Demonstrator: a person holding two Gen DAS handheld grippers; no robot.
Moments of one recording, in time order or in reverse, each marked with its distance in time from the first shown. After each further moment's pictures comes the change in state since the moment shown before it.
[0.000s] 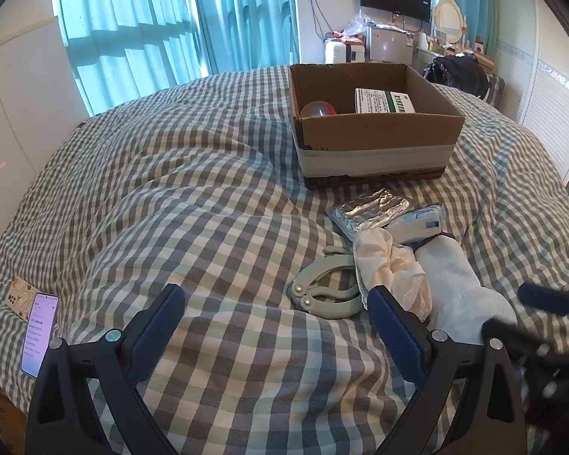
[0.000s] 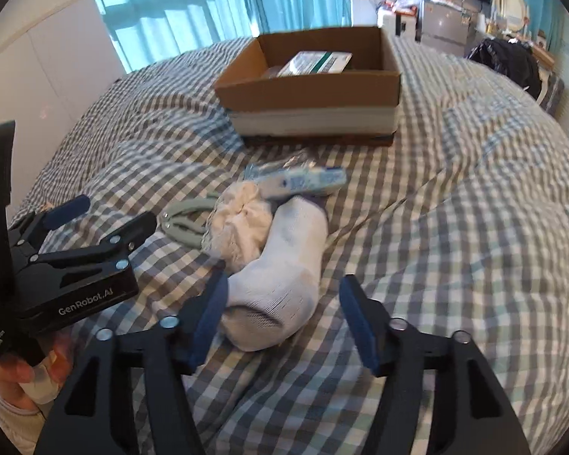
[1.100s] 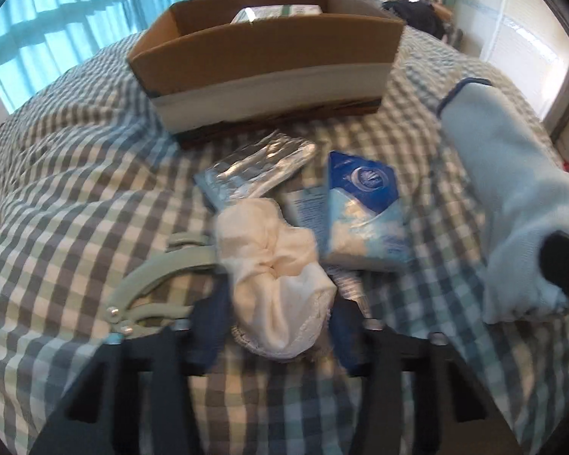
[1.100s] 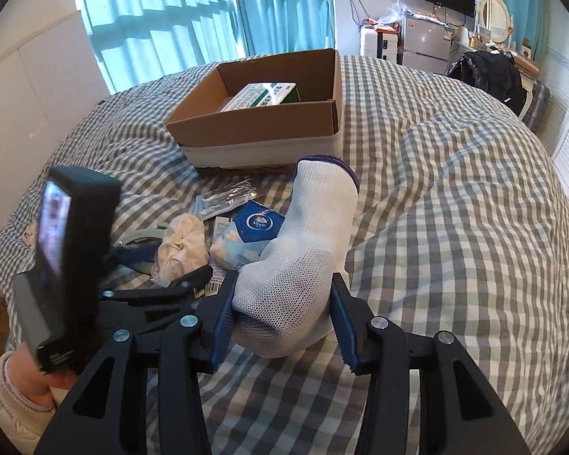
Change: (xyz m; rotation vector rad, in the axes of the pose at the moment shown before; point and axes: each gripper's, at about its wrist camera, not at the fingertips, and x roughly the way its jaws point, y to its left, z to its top) left arm 0.074 -0.089 0.003 0.121 0.182 -0.158; right arm -0.021 -0.058 0.016 0.007 -0.096 -0.054
